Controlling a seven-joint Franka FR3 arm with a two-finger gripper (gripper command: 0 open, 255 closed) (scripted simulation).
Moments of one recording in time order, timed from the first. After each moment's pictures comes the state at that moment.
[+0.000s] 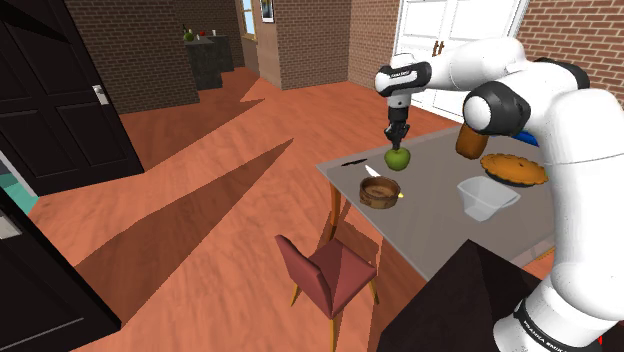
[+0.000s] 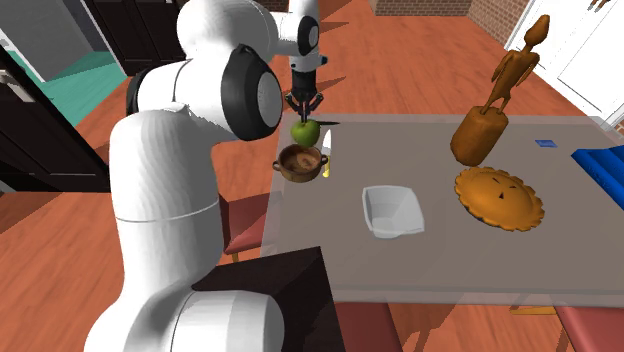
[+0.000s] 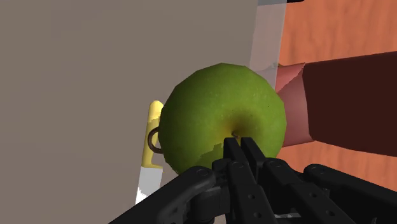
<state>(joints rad) -0.17 0.62 -0.34 -1.30 0.17 1.71 -0.39</state>
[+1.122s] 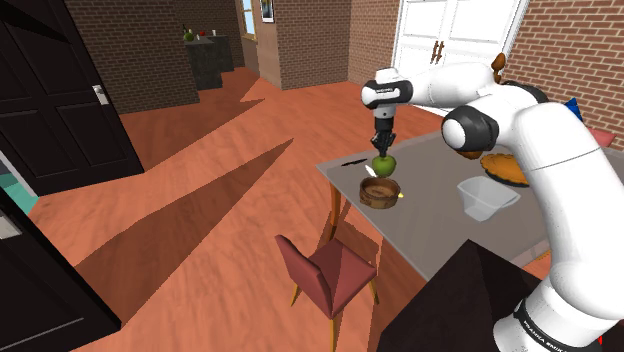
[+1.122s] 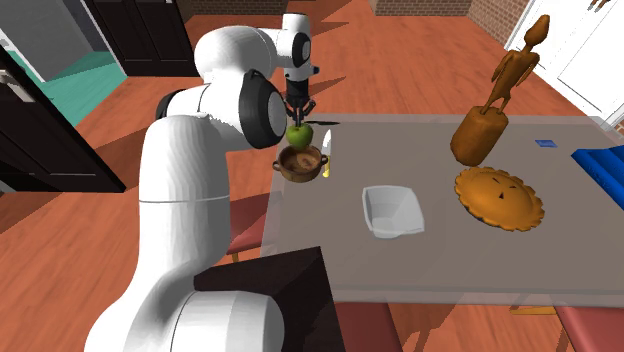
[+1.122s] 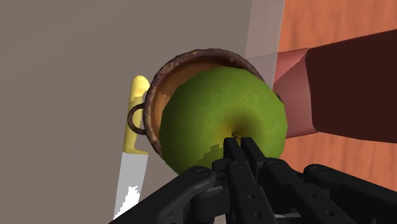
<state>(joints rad) -0.18 0.81 -0.30 -1.09 0.20 1.70 -0.35</state>
